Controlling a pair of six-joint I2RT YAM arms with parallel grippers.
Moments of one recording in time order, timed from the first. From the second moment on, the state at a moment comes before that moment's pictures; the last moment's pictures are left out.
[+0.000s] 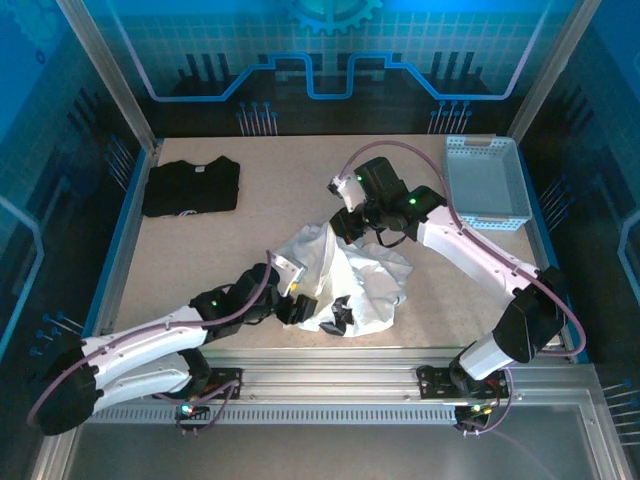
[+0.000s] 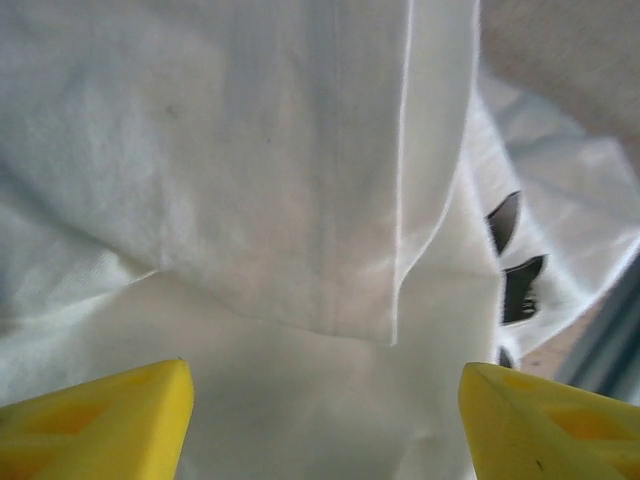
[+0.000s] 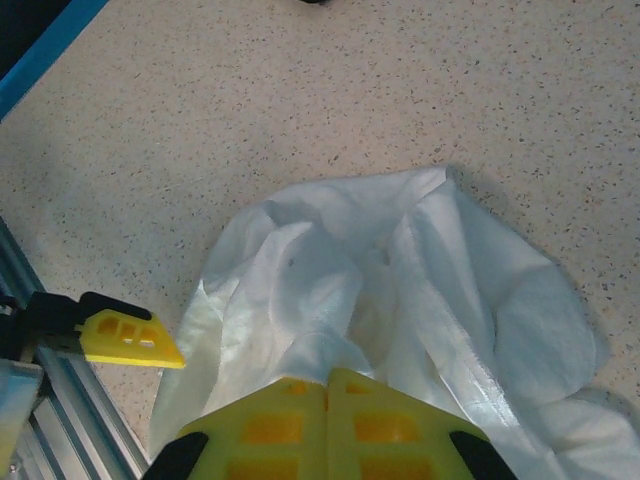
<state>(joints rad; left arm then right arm) -0.86 1.00 0.47 -0.16 -0.01 -0.30 0.63 1.53 1.41 -0.74 -0.29 0.08</state>
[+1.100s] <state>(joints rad) -1.05 1.24 0.53 0.07 -0.47 0.07 0.61 1.53 1.41 -0.72 -0.34 0.09</state>
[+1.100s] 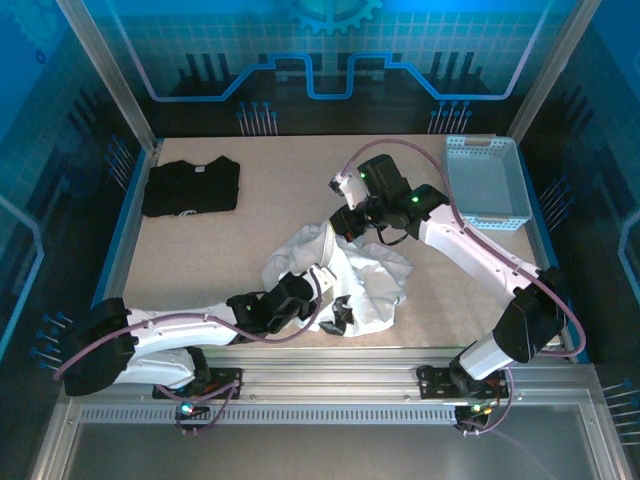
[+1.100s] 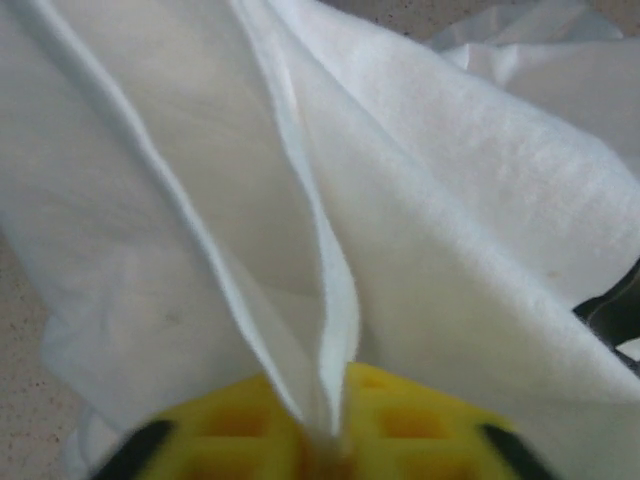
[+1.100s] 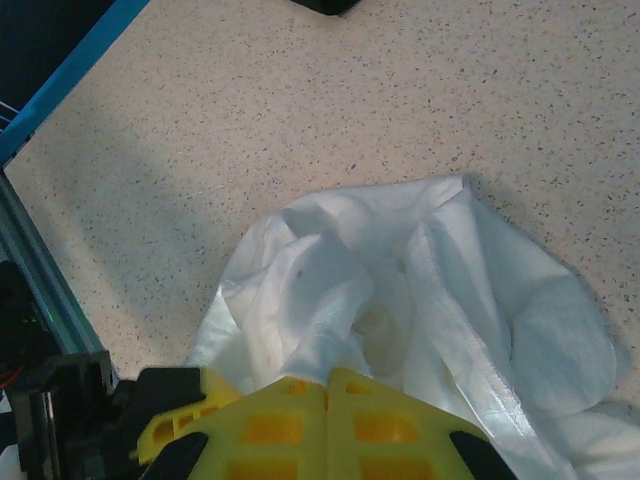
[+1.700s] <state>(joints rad) -0.51 0.85 0.89 -0.54 -0.17 -0.42 0.77 1.44 1.20 -0.55 -0.31 0.26</state>
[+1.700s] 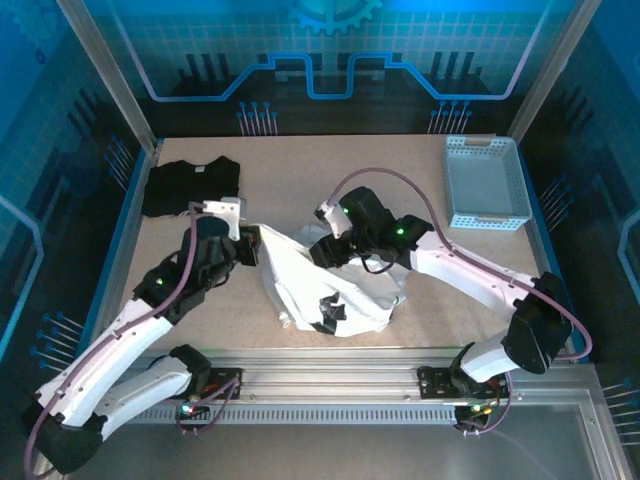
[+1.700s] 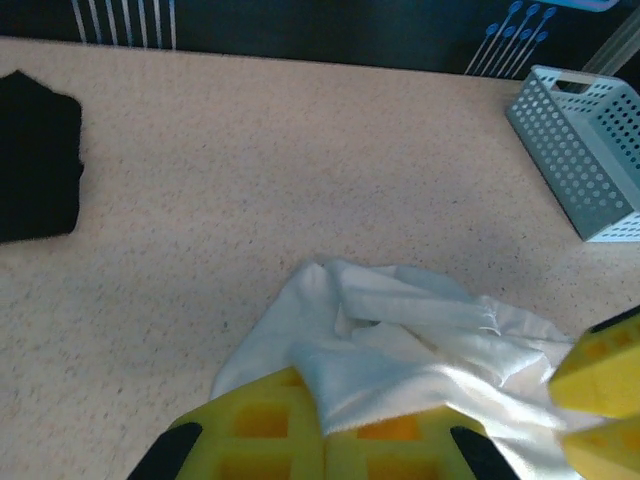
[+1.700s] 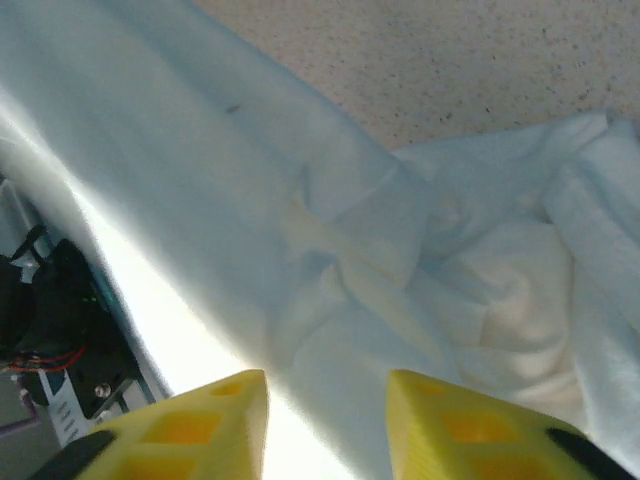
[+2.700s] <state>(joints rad) -0.19 0.90 1.09 -0.73 0.13 -0.43 0.44 1.39 1.19 -0.65 -0.07 0.13</state>
